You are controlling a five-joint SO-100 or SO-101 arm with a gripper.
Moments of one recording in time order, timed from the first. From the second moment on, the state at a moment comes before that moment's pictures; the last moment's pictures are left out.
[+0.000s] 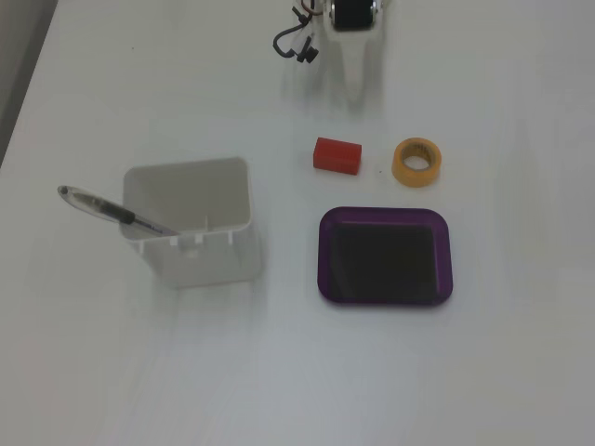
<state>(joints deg) -0.7 192.6 174.7 66.1 -2.9</state>
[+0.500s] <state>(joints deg) -1.2 150.8 133.2 70.8 -15.6</state>
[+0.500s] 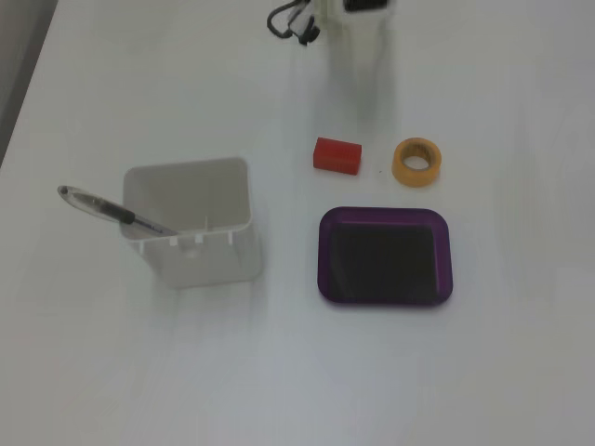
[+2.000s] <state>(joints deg) -14.5 107.2 119.2 59.2 -23.0</state>
